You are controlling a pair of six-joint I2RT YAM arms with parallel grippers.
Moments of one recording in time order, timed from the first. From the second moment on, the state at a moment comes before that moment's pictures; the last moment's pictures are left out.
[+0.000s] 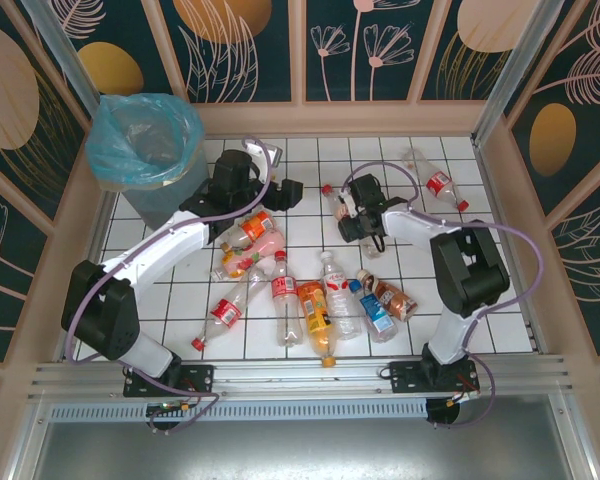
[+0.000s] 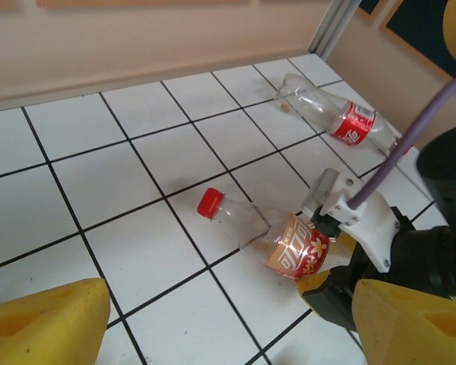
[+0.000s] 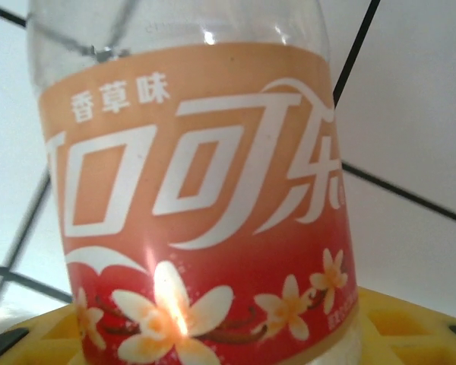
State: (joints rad) left arm -0.54 1.55 1.19 -0.09 0.22 -0.25; right arm 0.46 1.75 1.11 -0.40 0.06 -0.06
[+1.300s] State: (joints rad) left arm -0.54 1.29 1.35 -0.15 0.26 -0.62; right arm 0.63 1.30 1.00 0.10 -0.46 -0.03
